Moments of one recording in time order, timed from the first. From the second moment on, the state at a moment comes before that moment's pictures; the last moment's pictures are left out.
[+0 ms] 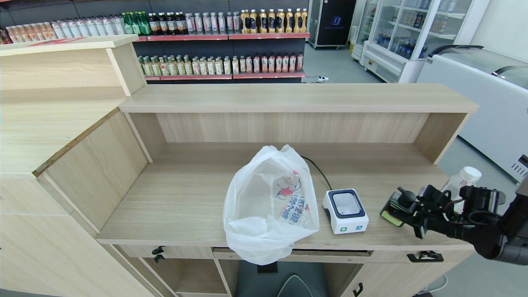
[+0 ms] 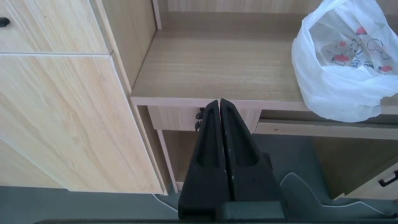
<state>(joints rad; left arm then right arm) 0.00 0.00 0.00 0.00 0.01 0.01 -0.30 2.30 -0.69 -1.13 0.84 -0.80</state>
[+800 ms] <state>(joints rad) 0.00 0.00 0.00 0.00 0.01 0.01 -0.40 1.73 -0.55 -1.17 0.95 -0.74</state>
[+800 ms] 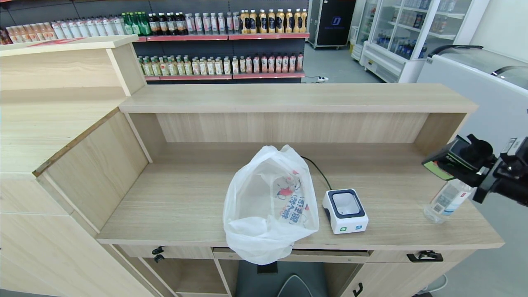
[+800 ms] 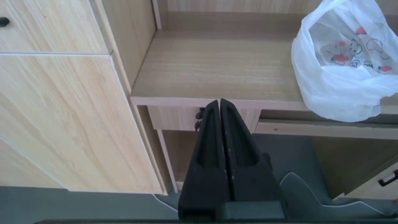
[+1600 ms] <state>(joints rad) 0.00 0.00 0.00 0.00 0.01 0.01 -0.14 1.27 -0.49 -0.79 1.01 -2.06</state>
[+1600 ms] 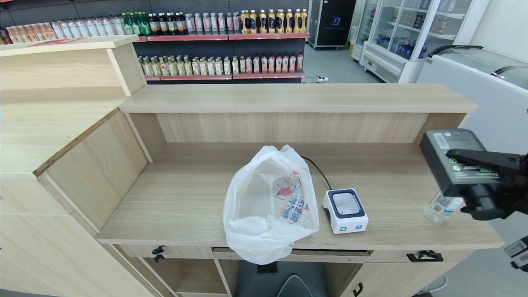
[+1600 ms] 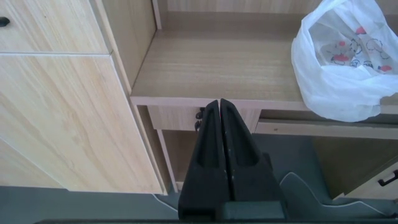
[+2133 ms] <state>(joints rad) 0.00 0.00 0.00 0.00 0.01 0.01 0.45 1.14 -0.48 -0.76 0.82 -2.55</state>
